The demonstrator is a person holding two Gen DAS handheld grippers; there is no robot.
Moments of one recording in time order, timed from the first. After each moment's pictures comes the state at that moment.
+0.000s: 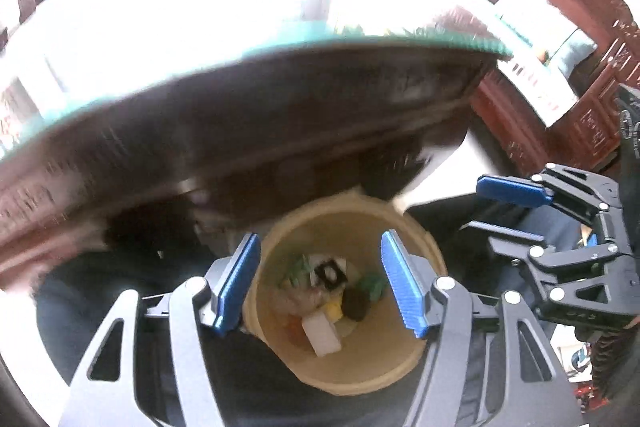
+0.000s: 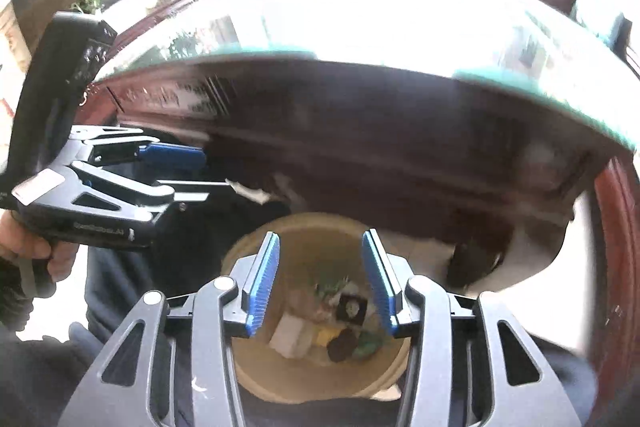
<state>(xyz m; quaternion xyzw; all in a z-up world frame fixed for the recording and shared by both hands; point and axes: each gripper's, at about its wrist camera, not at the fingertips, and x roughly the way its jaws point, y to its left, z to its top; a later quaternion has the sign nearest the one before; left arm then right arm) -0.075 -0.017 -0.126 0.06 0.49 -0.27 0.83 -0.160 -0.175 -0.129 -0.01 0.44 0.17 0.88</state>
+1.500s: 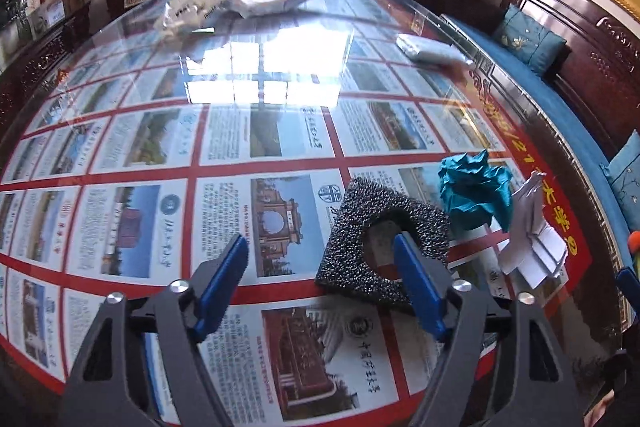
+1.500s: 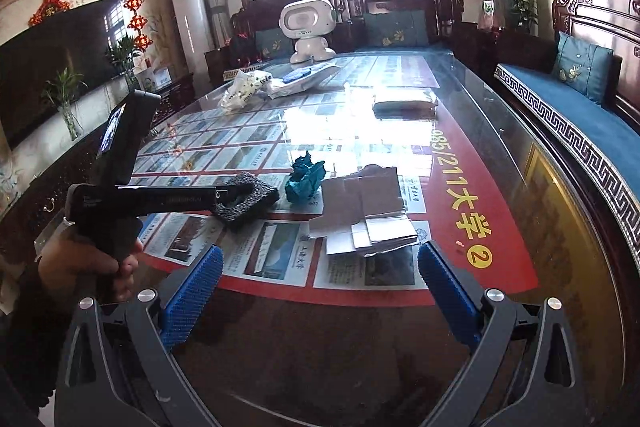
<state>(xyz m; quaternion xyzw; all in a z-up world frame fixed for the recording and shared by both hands) 0.273 0.015 -0.075 -0.03 0.44 -0.09 0.89 0.096 -0.202 -0.047 0.04 0.31 0.13 0.94</state>
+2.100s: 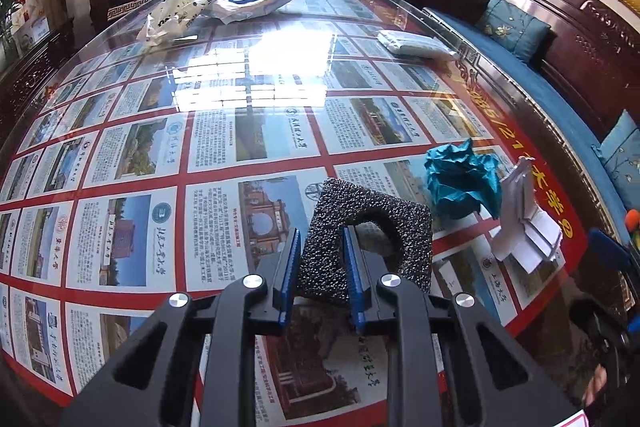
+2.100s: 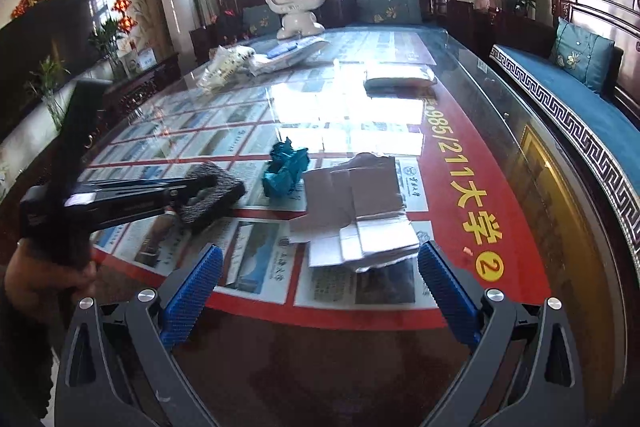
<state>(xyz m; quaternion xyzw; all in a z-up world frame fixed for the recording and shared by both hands) 0.266 0.010 -0.071 -0.01 0.44 -0.12 0.89 0.137 -0.198 -0.063 0.03 0.35 0.11 0.93</state>
